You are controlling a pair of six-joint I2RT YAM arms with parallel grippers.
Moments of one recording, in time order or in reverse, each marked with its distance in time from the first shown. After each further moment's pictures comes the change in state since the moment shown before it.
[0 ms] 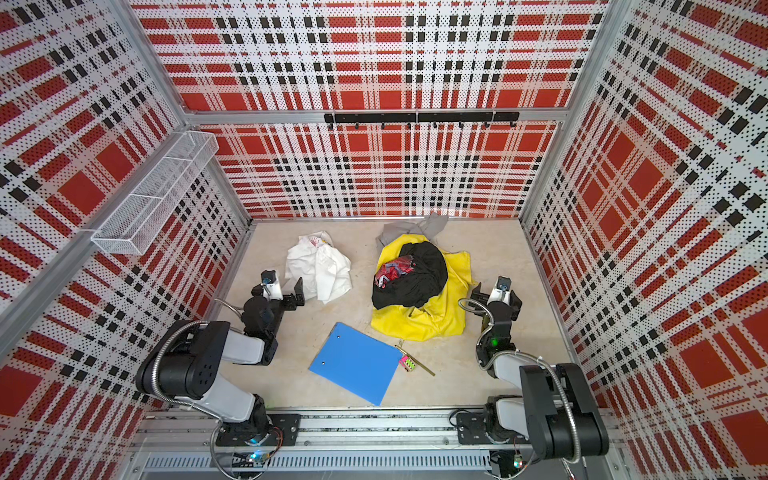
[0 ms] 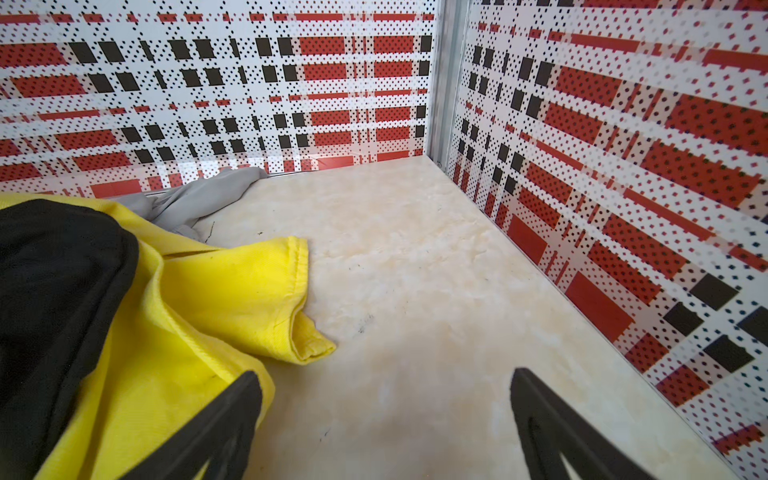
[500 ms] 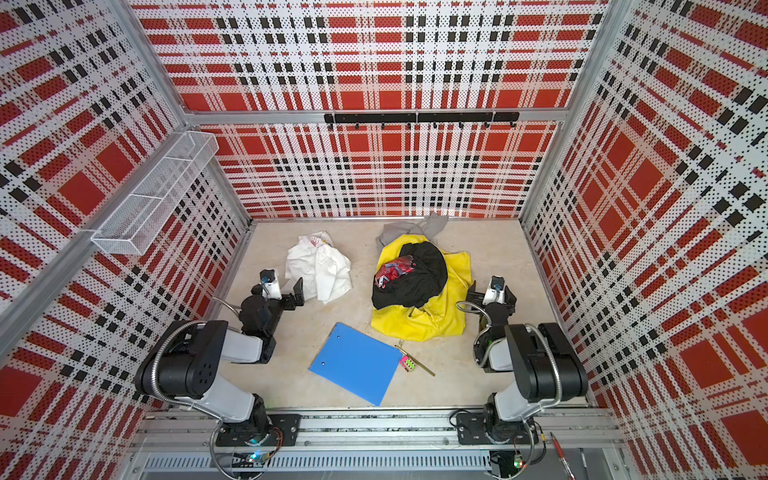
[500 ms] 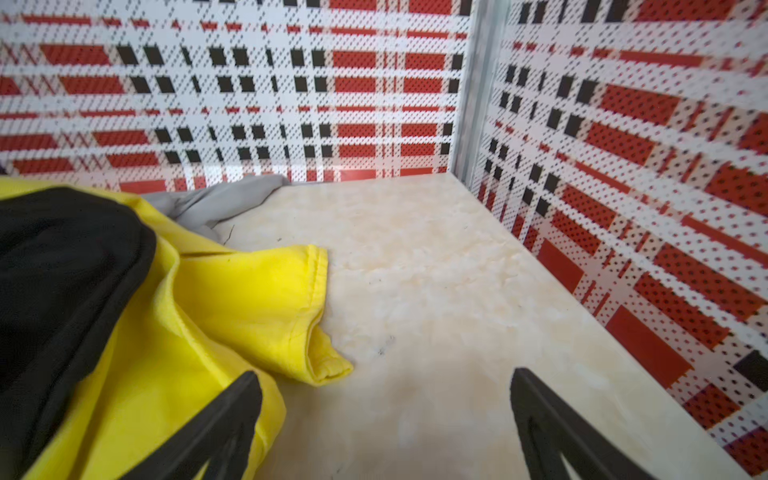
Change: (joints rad) left arm 0.029 0.000 0.013 -0.023 0.078 -0.010; right arm -0.021 0.277 0.000 0.307 -0.093 -0.056
